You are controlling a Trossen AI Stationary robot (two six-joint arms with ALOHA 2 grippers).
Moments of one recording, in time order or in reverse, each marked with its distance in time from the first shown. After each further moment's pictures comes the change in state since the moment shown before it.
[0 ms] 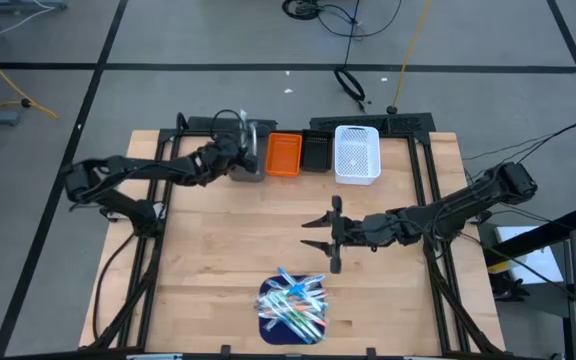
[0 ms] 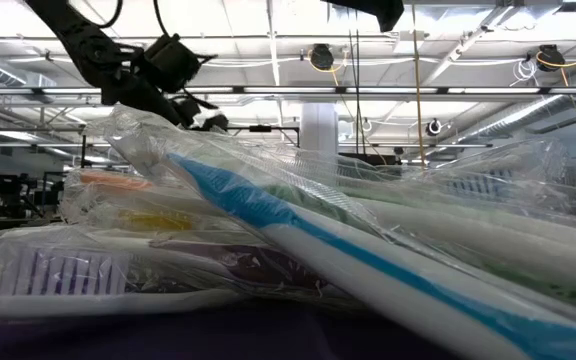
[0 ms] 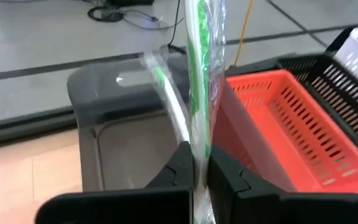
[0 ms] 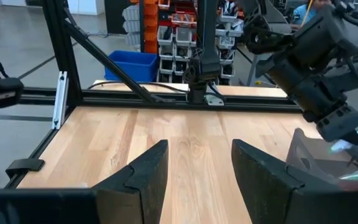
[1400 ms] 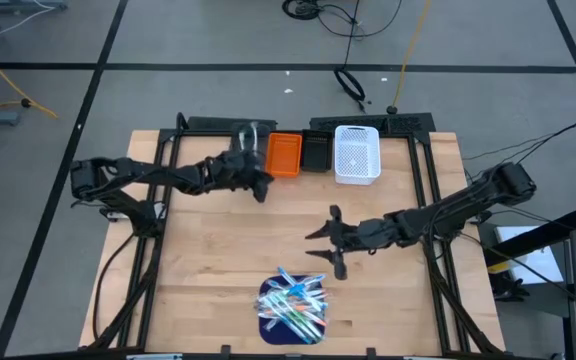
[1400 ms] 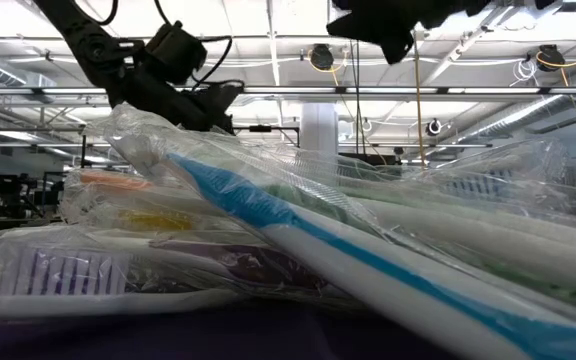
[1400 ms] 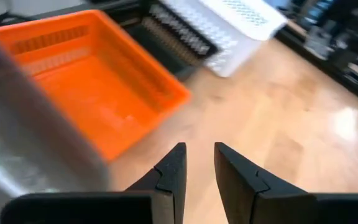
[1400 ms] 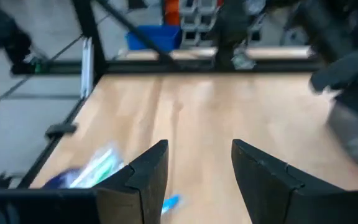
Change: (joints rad) left arm -0.137 0.051 0.000 0.146 0.443 0.093; right arm 0.005 0.016 -0.071 -0.034 -0.120 0.112
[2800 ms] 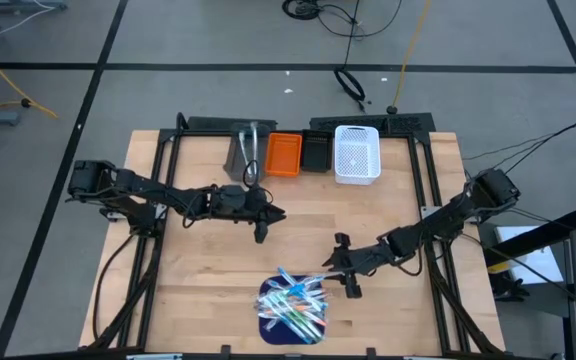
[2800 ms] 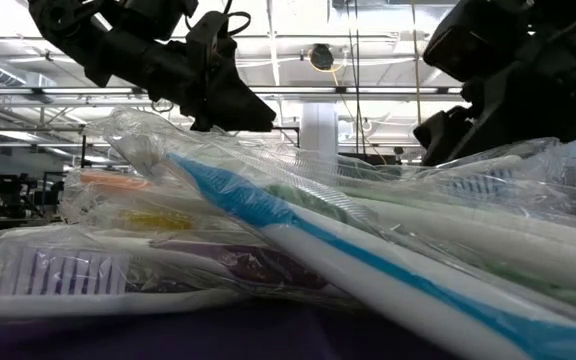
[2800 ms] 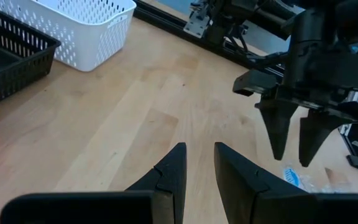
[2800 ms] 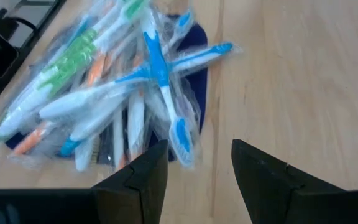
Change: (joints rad) left arm -0.337 0.000 0.000 0.136 -0.037 0.014; right arm 0.106 0.182 -0.194 0.032 -0.087 0.137
